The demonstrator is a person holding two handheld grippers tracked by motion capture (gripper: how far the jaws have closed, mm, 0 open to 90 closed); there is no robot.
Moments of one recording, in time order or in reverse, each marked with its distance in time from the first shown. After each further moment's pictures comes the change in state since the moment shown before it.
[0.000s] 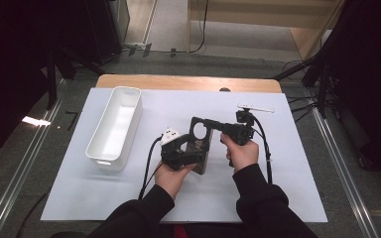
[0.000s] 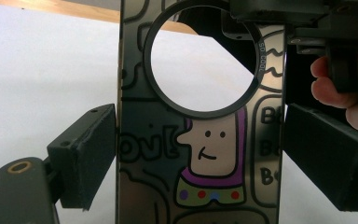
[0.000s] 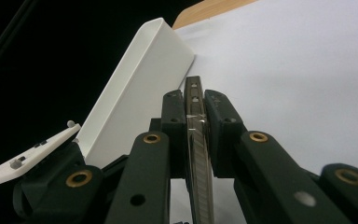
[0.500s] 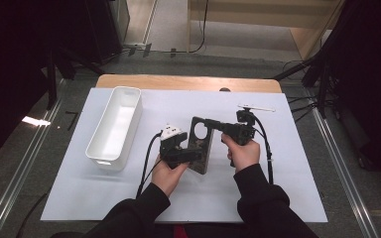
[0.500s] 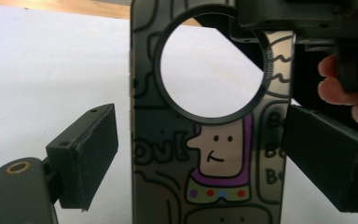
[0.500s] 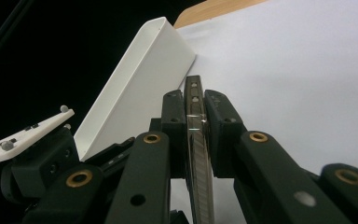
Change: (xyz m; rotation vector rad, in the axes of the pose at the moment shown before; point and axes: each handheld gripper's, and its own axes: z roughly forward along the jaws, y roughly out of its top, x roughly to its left) left arm -0.001 0.013 -0.003 0.061 0.032 0.033; right arm 0.003 0.001 -0.004 0.002 -0.010 -0.027
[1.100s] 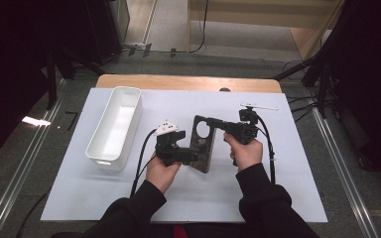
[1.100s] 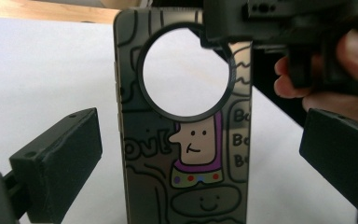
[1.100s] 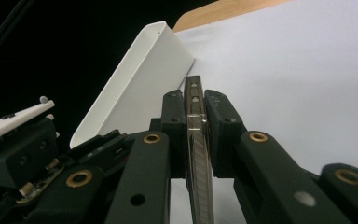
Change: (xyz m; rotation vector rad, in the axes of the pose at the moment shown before) left arm 0.005 0.017 -0.018 0.024 -0.155 -0.002; right arm 0.000 0.004 -0.007 -0.009 -0.007 -0.024
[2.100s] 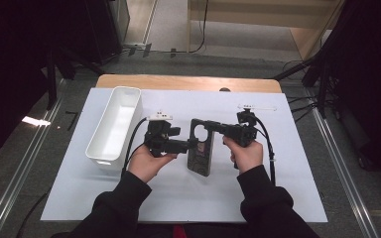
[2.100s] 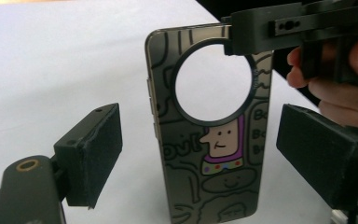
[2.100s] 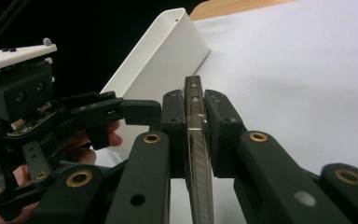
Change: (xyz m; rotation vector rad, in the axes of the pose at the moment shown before) left arm 0.009 0.033 -0.022 0.190 0.023 0.080; right arm 0.010 -0.005 -0.002 0.042 0.041 -0.079
